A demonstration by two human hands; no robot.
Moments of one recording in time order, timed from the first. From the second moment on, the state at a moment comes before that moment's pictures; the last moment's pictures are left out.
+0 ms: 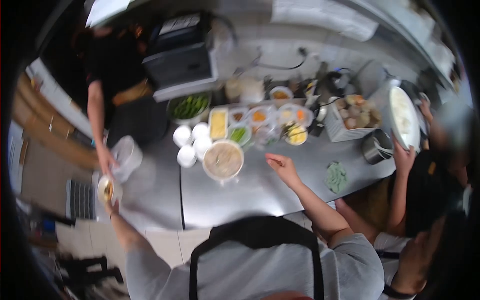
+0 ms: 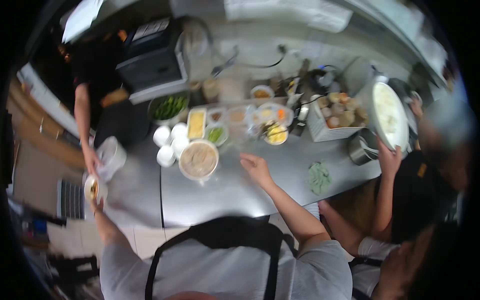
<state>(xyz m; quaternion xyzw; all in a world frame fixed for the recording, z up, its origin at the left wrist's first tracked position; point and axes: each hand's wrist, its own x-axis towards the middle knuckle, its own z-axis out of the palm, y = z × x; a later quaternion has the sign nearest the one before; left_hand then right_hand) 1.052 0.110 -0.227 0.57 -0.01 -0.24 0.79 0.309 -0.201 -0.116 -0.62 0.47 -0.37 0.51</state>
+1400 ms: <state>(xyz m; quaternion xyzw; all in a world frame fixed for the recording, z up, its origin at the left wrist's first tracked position) 0.441 -0.154 -0.077 0.61 -0.55 -0.49 0.30 0.148 -0.294 0.108 -0.57 0.33 -0.70 0.26</state>
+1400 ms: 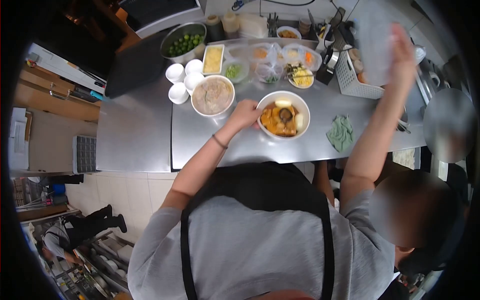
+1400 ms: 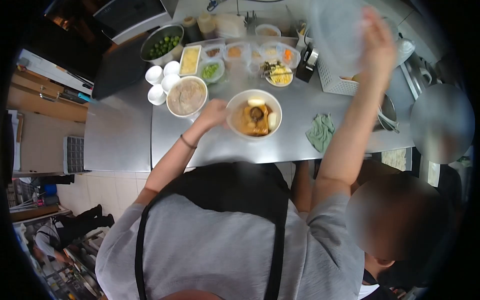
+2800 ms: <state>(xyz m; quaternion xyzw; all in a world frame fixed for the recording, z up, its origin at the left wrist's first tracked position) 0.414 -0.256 -0.165 0.66 -0.61 -0.30 0.33 0.233 -0.271 -0.184 -0.51 0.64 -0.39 0.43</state>
